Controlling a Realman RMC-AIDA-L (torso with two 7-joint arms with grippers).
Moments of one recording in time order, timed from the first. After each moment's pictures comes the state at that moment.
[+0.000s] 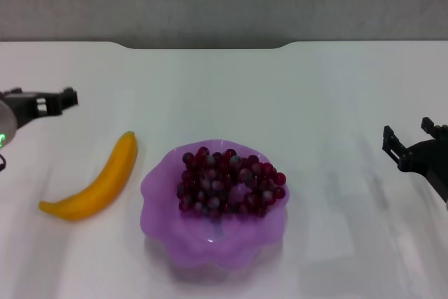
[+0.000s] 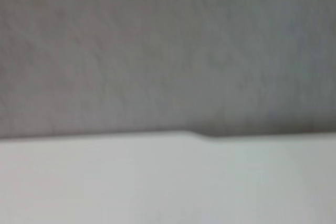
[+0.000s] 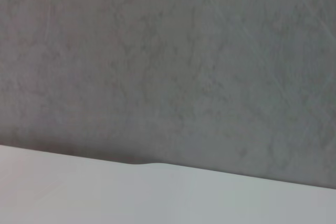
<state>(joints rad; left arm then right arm) -0.21 -1.93 1.79 1.53 0.04 -0.64 -0.59 0.45 2.01 0.70 0.29 -2.15 -0.83 0.01</state>
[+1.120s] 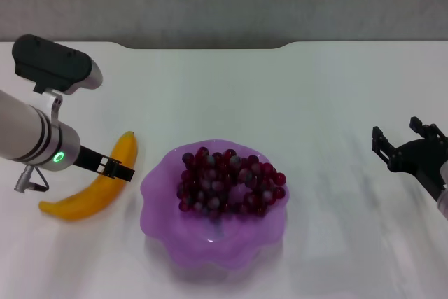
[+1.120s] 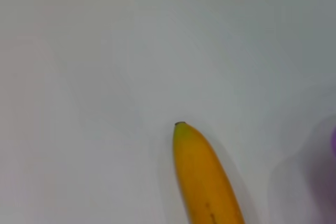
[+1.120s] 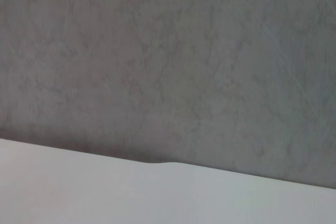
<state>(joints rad) -0.63 -2.04 1.45 1.00 -0.39 -0.99 0.28 0.47 2.02 0.67 0.30 -2.15 -0.81 0.01</state>
